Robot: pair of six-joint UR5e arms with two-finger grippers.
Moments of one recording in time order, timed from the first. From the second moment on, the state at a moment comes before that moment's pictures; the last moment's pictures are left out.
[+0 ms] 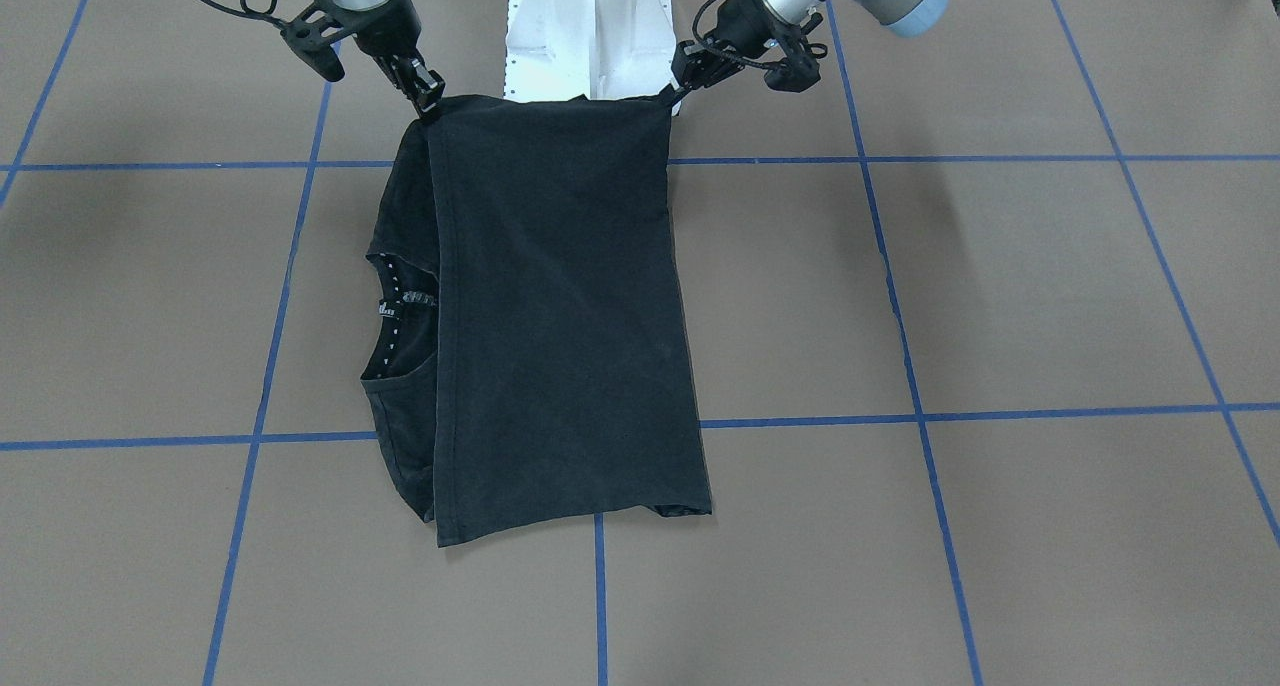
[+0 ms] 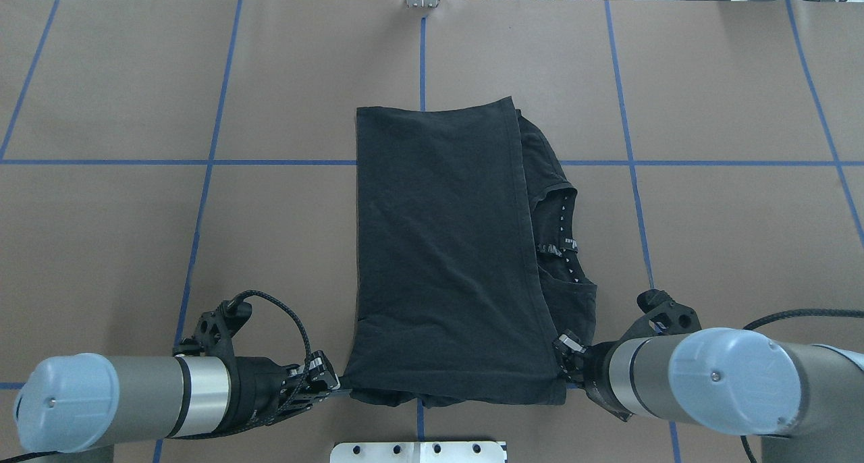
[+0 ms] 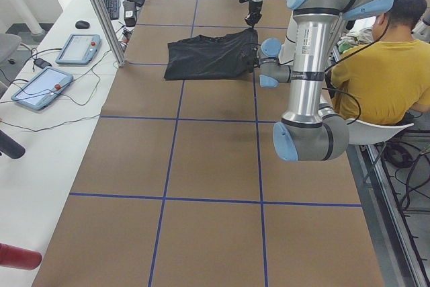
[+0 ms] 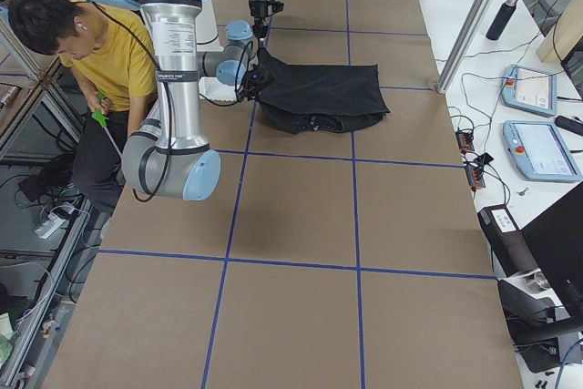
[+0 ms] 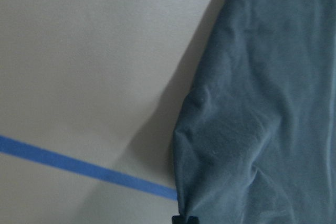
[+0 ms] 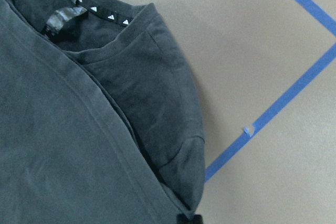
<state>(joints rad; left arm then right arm) -0.17 -1.70 -2.07 -2.45 -1.66 -2.05 0.20 -1.49 2.30 -1.45 1.67 2.28</state>
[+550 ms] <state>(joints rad) -0.37 -1.79 -2.01 -2.44 -1.74 -2.02 0.39 -1.44 2.27 -1.45 1.80 2.26</state>
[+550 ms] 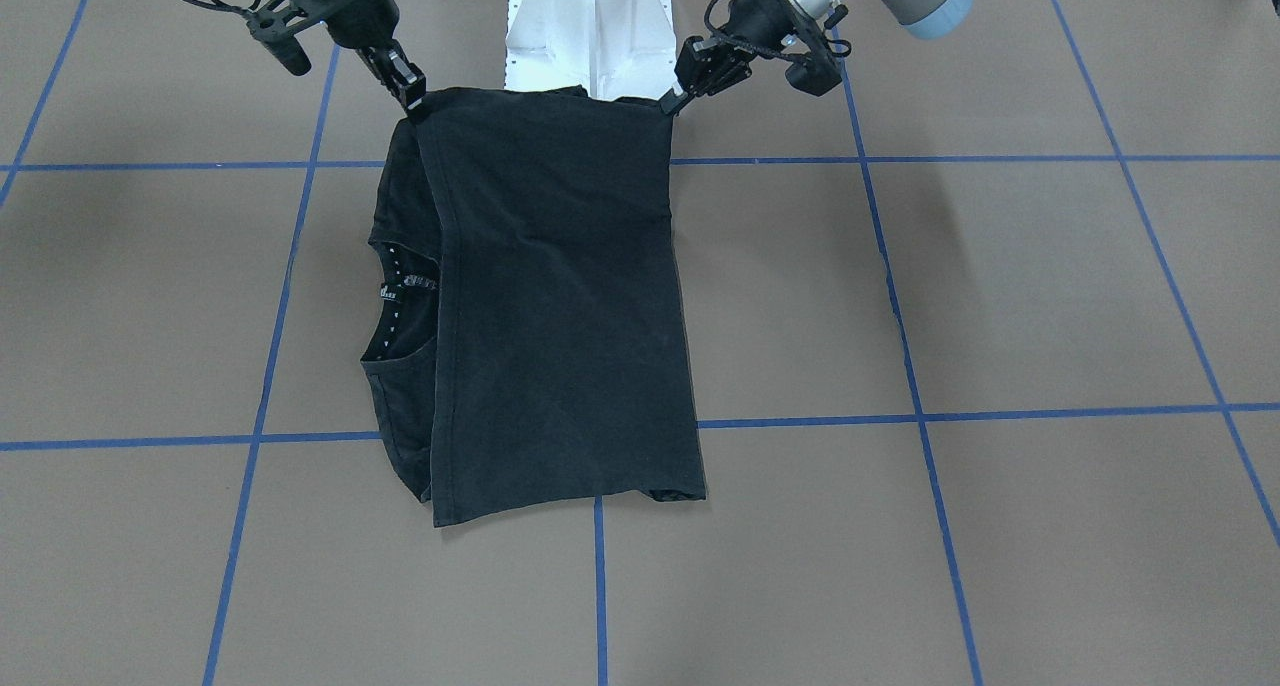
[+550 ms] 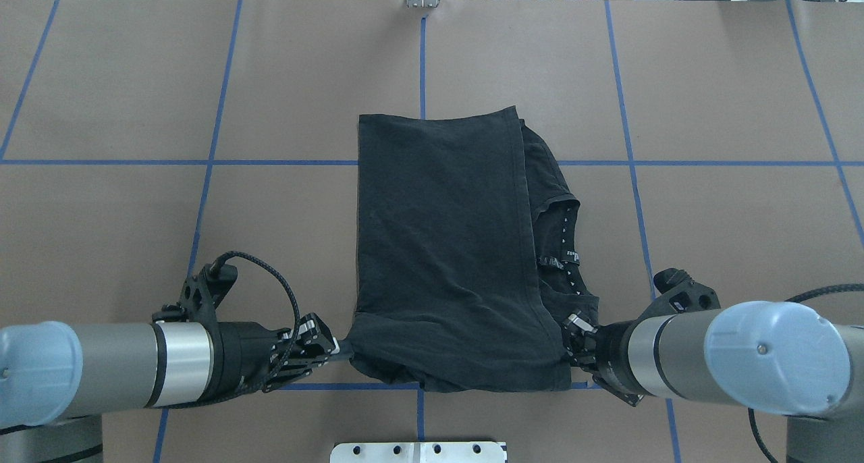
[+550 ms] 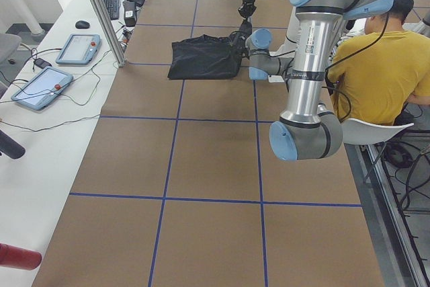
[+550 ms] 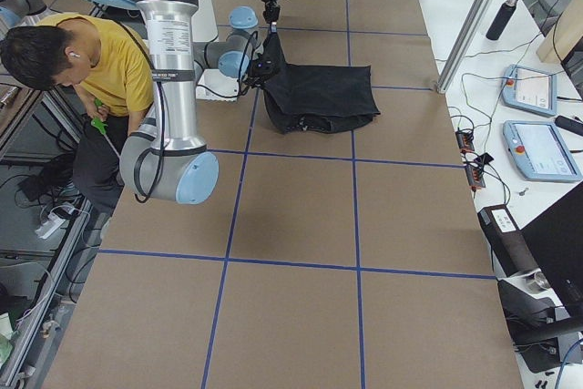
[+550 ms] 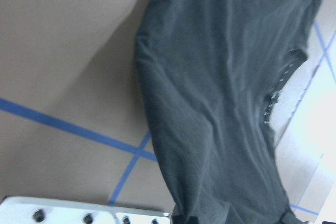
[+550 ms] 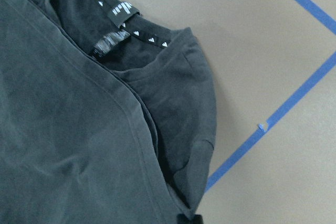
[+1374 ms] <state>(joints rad) -0.67 -2.04 -1.66 -2.43 -1.88 -1.92 0.80 -1.05 1.73 -1.45 2.14 2.01</state>
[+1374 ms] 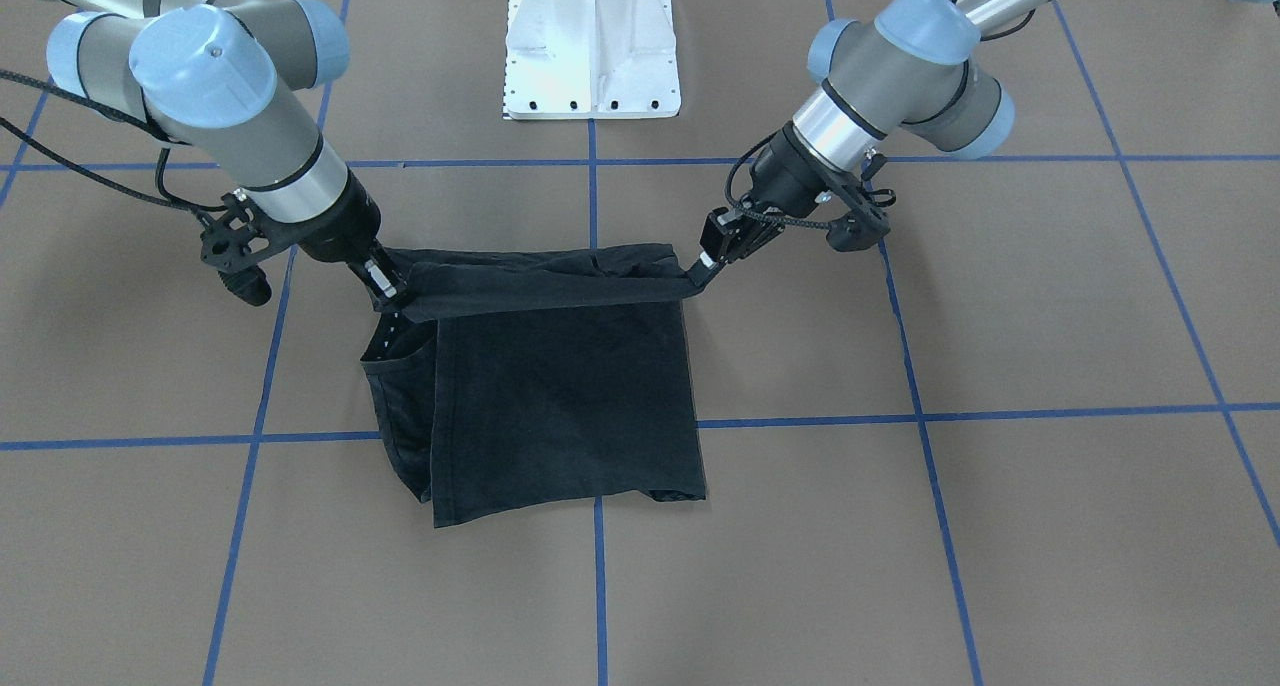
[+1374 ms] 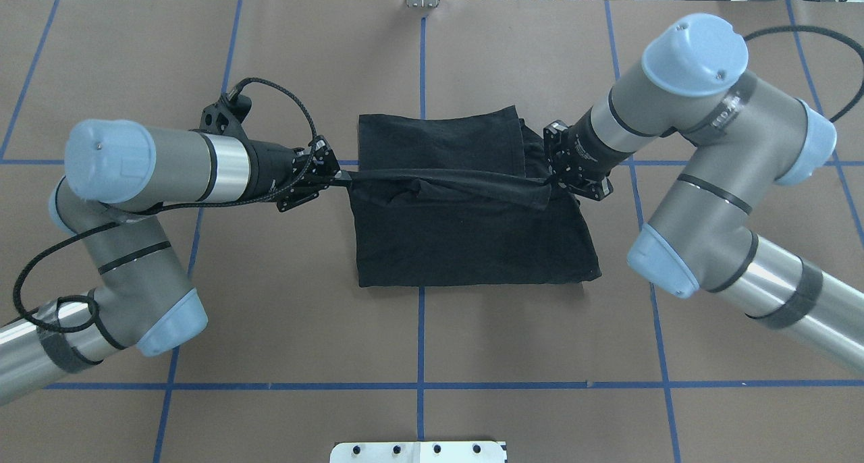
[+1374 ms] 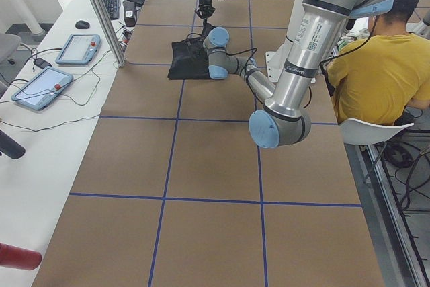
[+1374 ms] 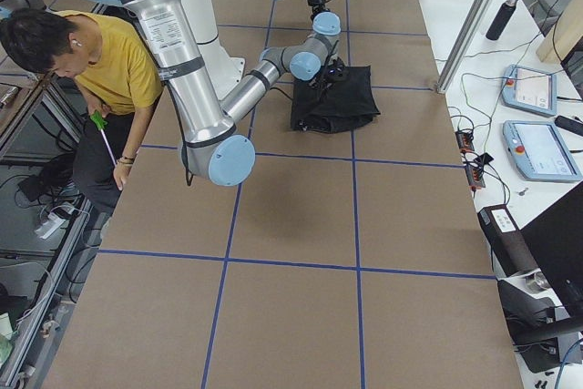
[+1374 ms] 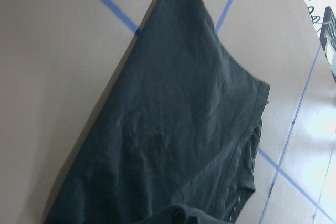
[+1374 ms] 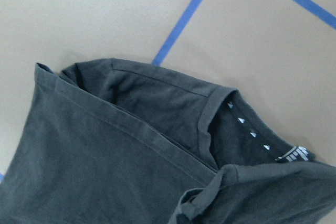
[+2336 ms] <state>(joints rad) -0.77 -2.19 -1.40 -2.44 -1.88 -1.79 0.88 -0.81 1.35 -1.43 2.15 1.85</state>
